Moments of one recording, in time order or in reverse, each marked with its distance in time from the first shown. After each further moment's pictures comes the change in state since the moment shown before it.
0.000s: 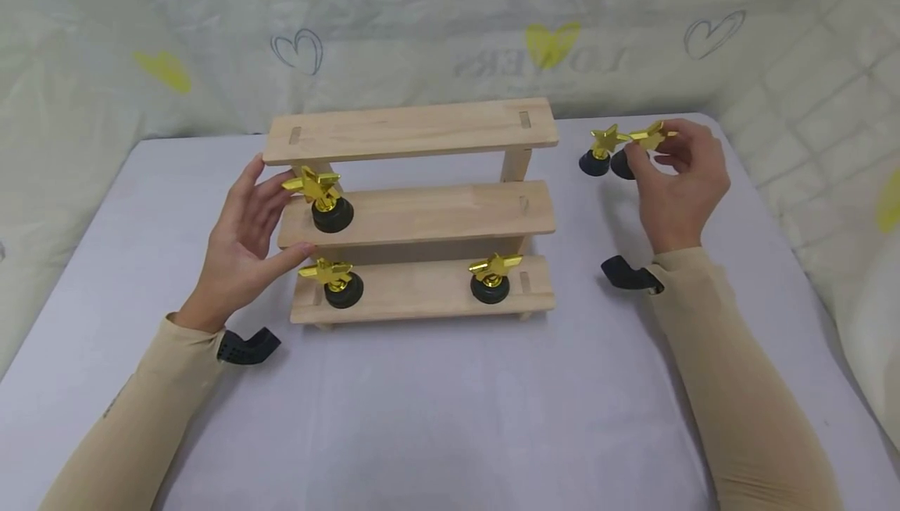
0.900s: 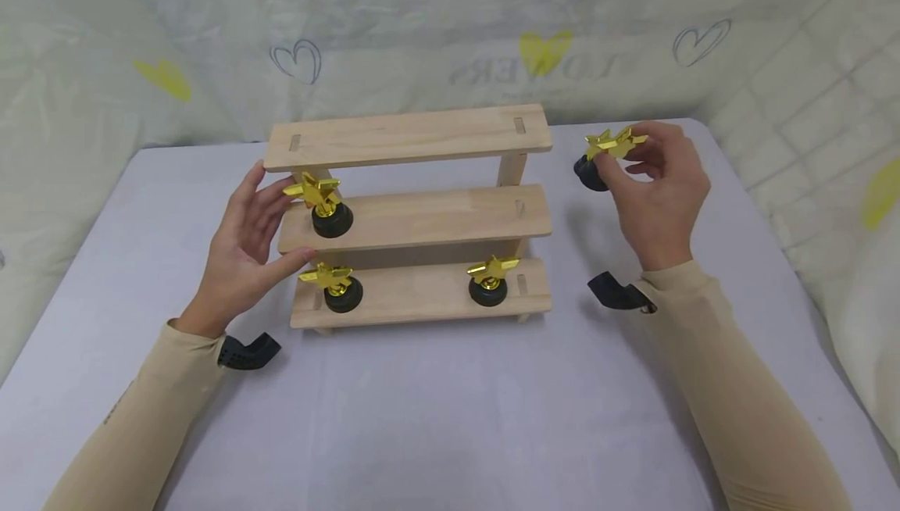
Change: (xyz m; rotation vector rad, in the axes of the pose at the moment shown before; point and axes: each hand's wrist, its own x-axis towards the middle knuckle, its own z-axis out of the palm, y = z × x) left_hand -0.002 0.001 0.000 0.006 -0.002 -0.007; right_hand -0.020 -0.028 -0.003 0.028 -0.132 -0.091
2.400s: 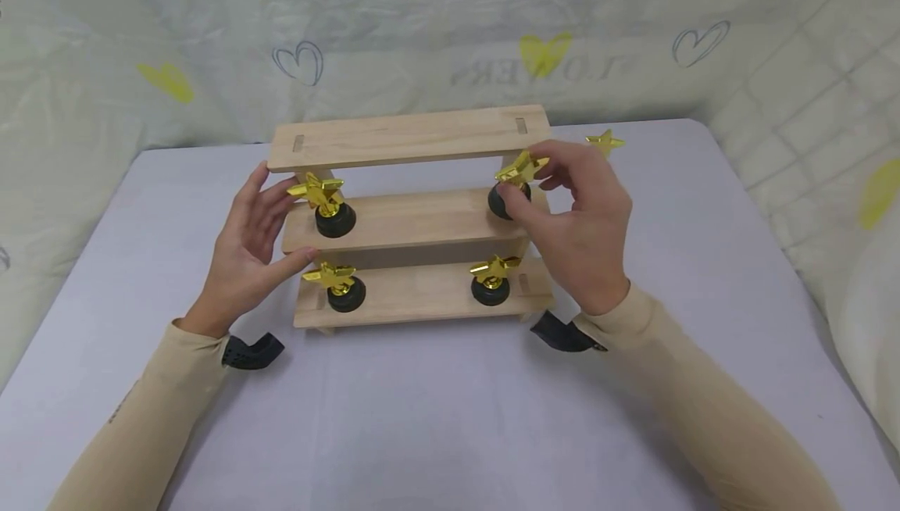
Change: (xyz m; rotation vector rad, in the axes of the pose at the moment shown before) left_hand 0.004 -0.001 0.002 0.031 0.014 -0.009; right_hand -0.057 -0.073 0.043 0.258 -0.202 -0.329
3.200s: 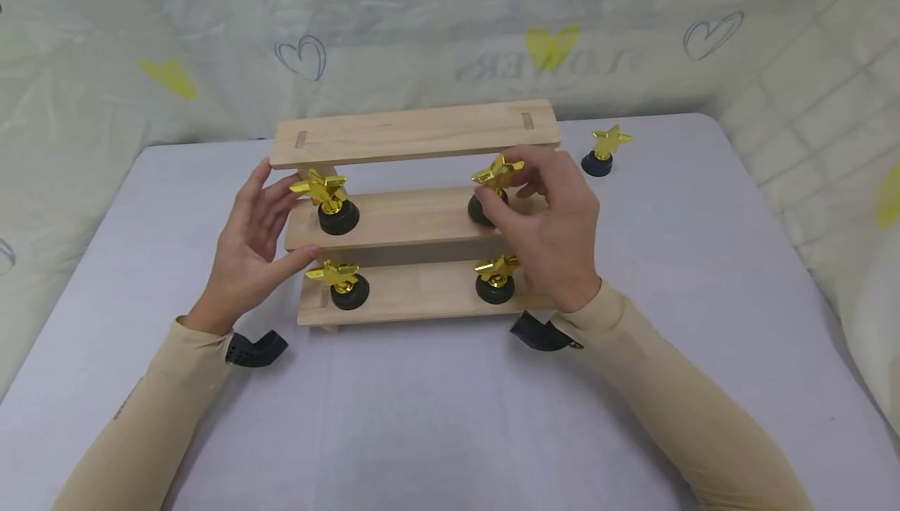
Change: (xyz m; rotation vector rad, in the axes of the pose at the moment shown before) left_hand -0.001 0.000 0.000 0.030 0.002 -0.011; right_hand -0.009 0.008 0.021 -0.042 -0.078 0.065
